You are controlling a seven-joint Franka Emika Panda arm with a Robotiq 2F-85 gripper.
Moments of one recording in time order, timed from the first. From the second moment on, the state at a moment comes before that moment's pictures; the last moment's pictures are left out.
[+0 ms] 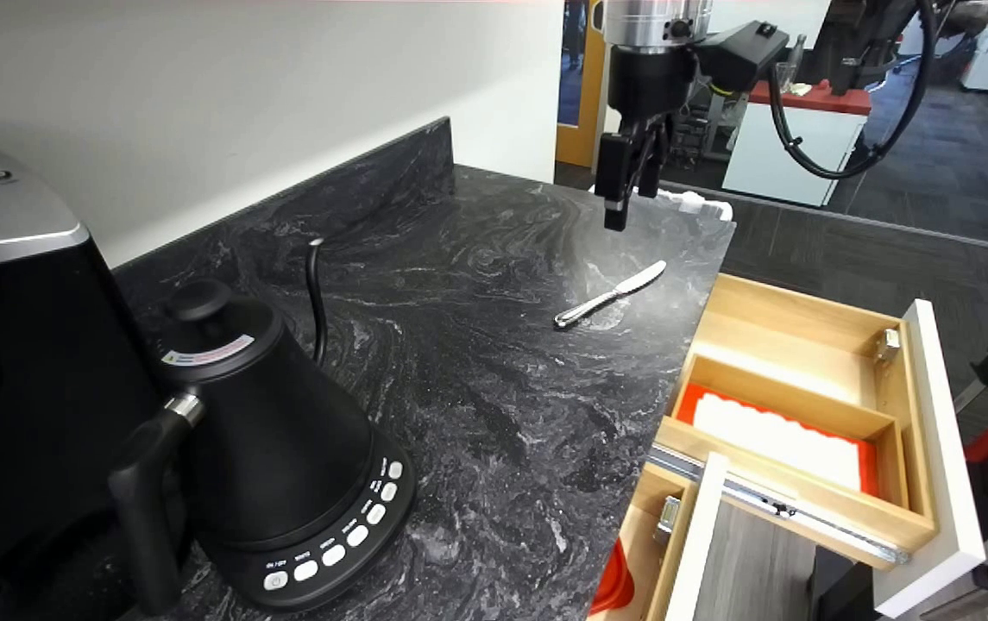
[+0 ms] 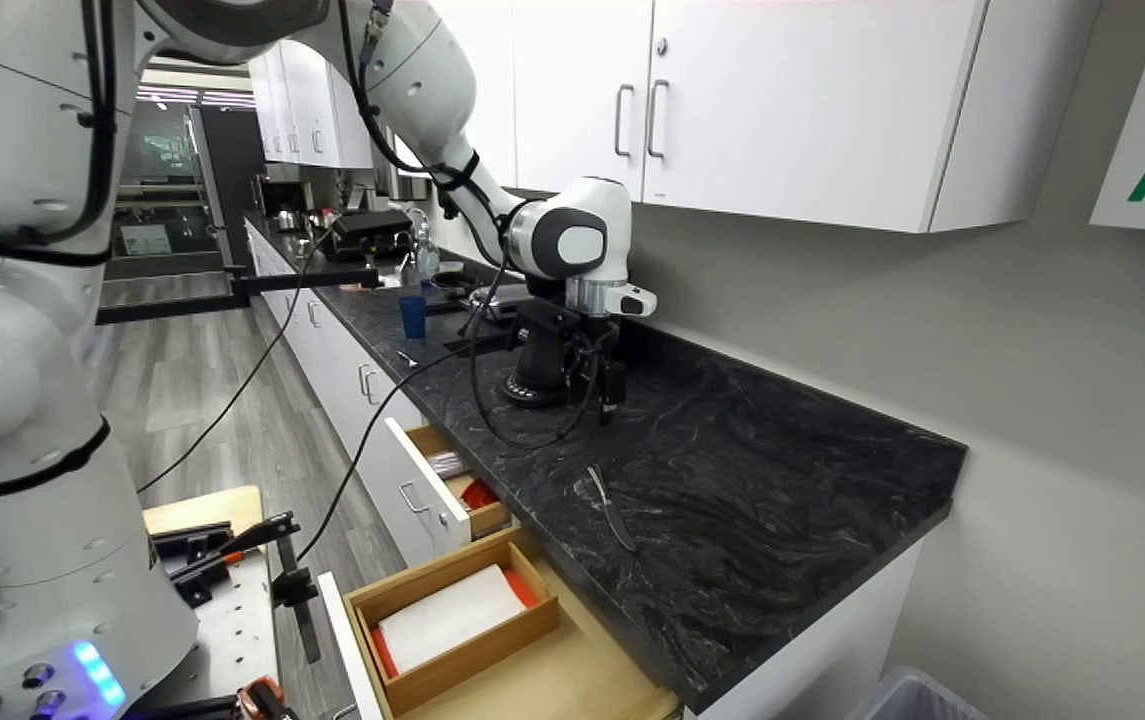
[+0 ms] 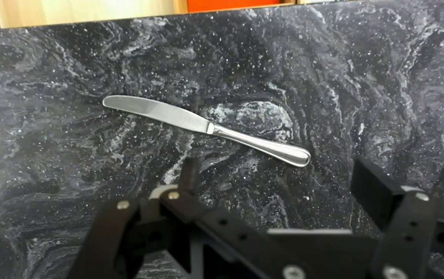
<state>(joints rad) 0.03 0.37 0.04 -2.00 -0.05 2.36 0.16</state>
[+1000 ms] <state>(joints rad) 0.03 0.38 0.04 -1.99 -0.05 2.36 0.16</state>
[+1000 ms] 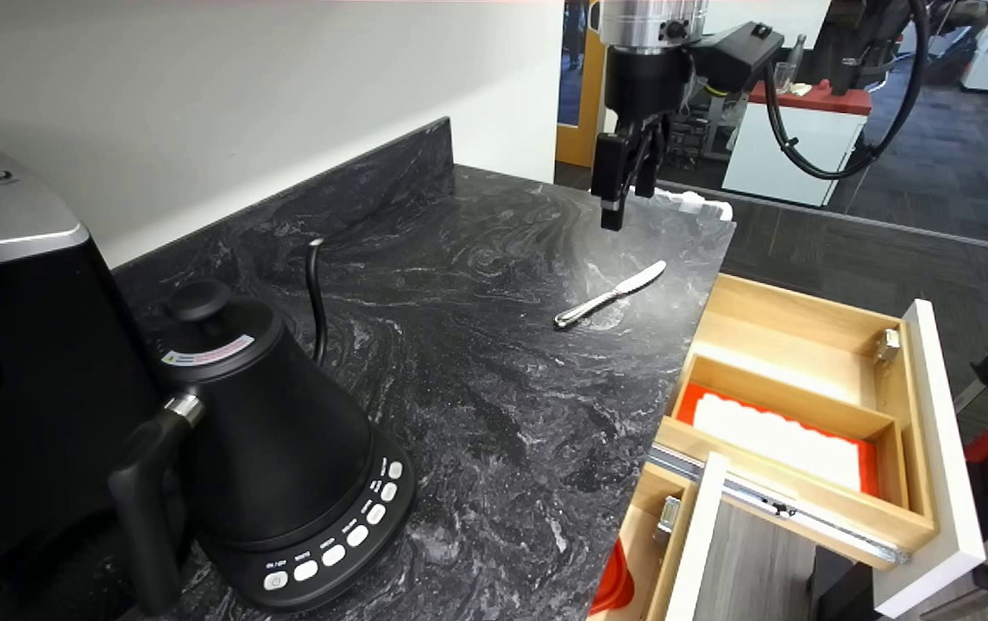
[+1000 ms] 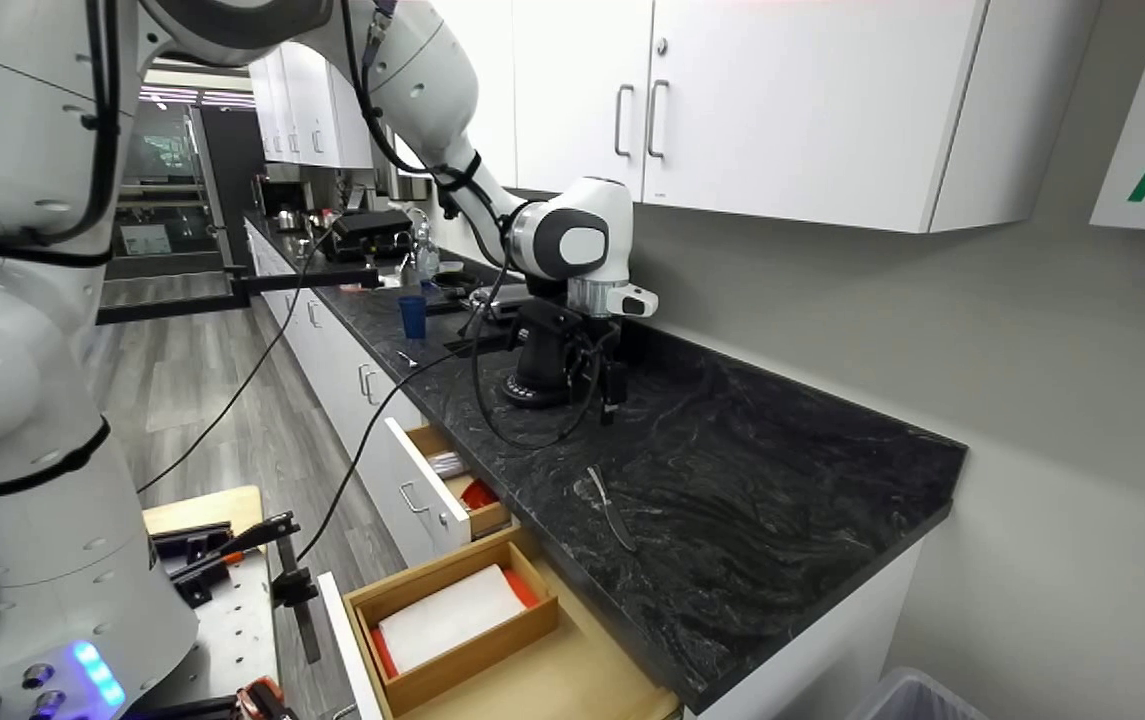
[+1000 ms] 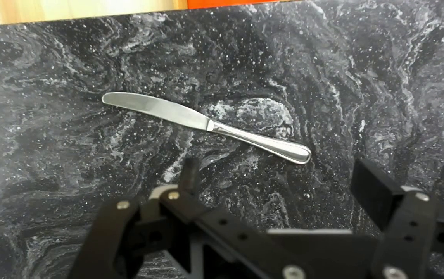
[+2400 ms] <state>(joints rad) -0.11 0.42 0.09 -1.98 0.02 2.21 -1.03</state>
